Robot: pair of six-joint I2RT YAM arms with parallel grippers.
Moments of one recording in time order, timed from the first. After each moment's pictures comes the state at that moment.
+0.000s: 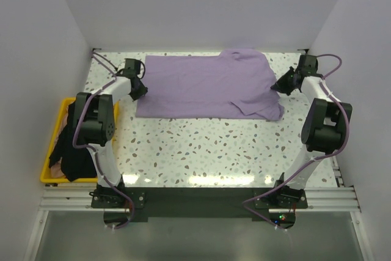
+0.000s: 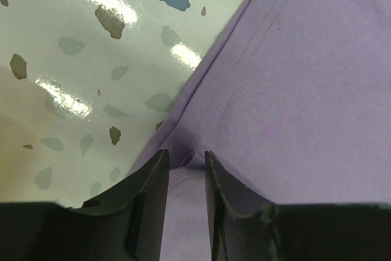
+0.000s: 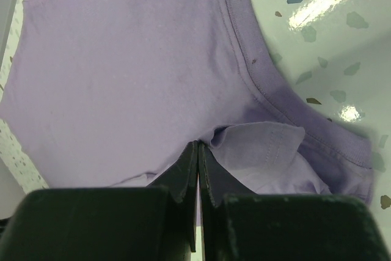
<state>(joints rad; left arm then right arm) -0.10 1.97 1.36 -0.41 -0.22 -0.72 -0.21 1.87 1.38 -0.42 -0.25 0.67</state>
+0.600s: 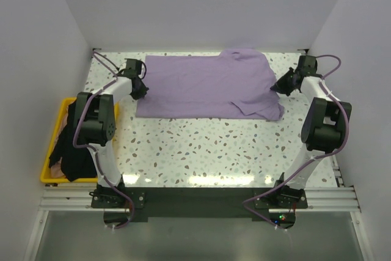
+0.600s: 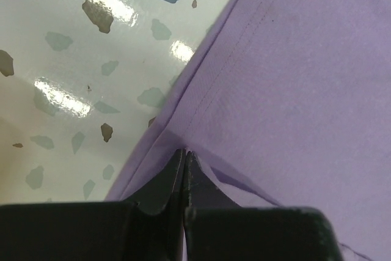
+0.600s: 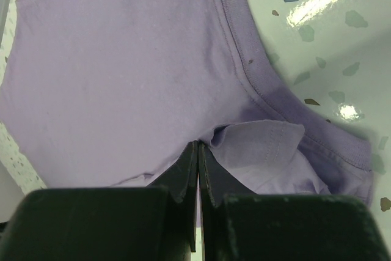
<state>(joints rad) -0.11 1.97 1.36 -0.40 -0.21 -0.71 -0.21 1.88 1.38 -0.42 -0.25 0.67</state>
